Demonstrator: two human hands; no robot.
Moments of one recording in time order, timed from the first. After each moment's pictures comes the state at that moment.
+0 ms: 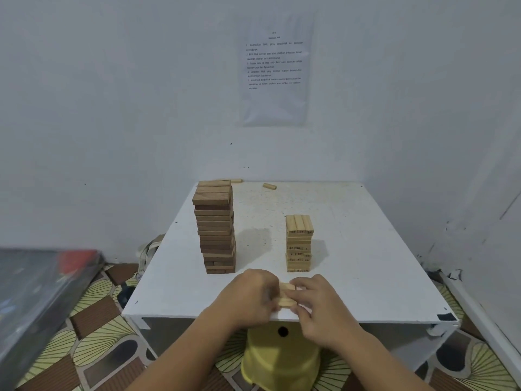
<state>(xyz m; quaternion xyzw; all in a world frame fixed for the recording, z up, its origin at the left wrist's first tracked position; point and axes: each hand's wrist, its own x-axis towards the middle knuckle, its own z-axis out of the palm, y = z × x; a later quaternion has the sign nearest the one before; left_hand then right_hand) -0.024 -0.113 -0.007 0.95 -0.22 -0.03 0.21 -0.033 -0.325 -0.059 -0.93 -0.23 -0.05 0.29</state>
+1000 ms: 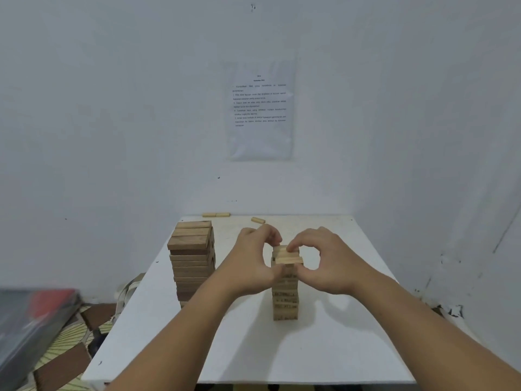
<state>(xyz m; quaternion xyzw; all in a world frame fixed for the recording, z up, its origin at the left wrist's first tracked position) 0.050 -0.148 0.094 0.90 -0.19 0.07 0.39 0.062 -0.364 0.091 -0.90 -0.26 -0.09 0.34</state>
